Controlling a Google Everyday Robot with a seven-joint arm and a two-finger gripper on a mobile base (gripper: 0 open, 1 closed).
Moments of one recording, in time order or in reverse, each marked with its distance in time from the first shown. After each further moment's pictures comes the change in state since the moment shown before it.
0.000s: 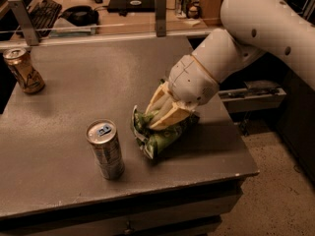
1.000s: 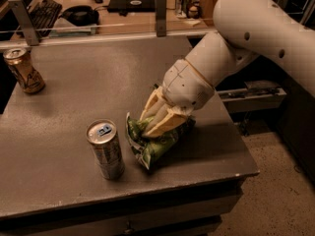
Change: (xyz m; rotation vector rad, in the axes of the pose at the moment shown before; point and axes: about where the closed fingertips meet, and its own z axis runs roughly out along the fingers) arm -0.012 0.010 0.012 -0.039 -0.014 -0.009
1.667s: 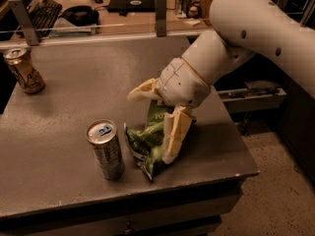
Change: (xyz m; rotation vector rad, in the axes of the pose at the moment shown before) arm -0.007 -0.003 0.002 -0.001 -0.003 -0.014
